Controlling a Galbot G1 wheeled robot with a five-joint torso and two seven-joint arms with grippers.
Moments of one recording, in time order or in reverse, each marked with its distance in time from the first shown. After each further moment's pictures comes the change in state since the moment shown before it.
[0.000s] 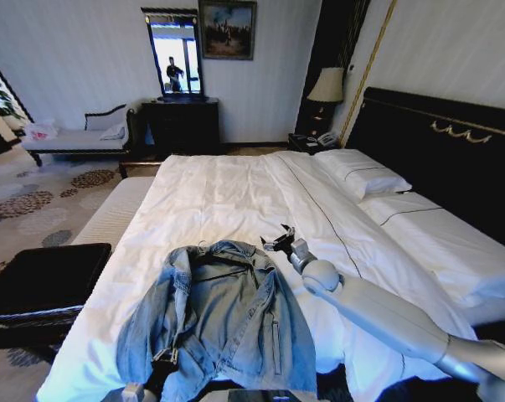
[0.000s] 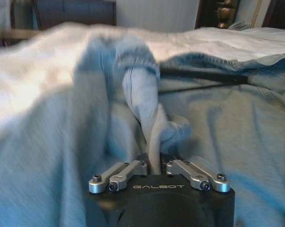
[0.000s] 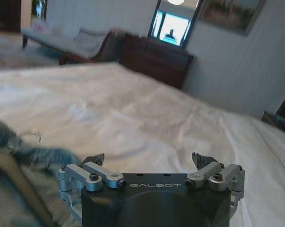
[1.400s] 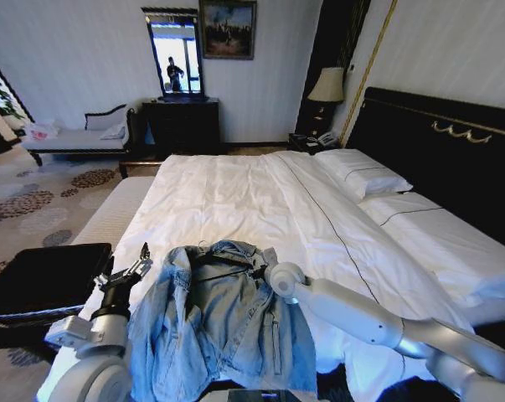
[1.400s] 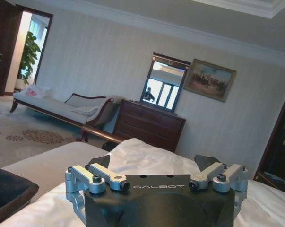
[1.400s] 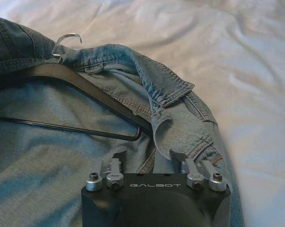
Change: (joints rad) left arm -0.197 -0.142 -0.138 -0.640 -0.323 0.384 -0.392; right arm 0.120 0.178 -0.164 -0.018 0.669 -0.348 0.415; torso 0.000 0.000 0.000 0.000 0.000
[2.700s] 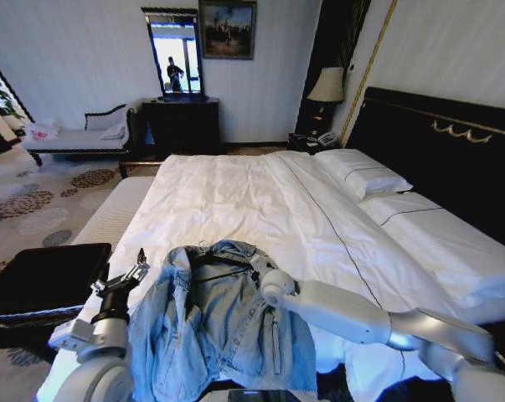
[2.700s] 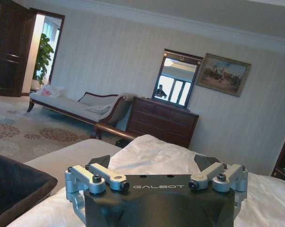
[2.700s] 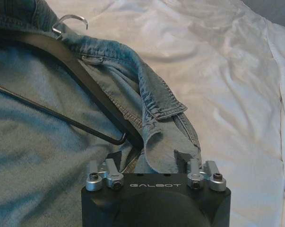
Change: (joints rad) left arm 0.014 -0.019 0.003 0.032 0.041 -0.018 -0.023; right arm 0.074 0.038 -0.189 -0.034 -0.277 -0.053 0.032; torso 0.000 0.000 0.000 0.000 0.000
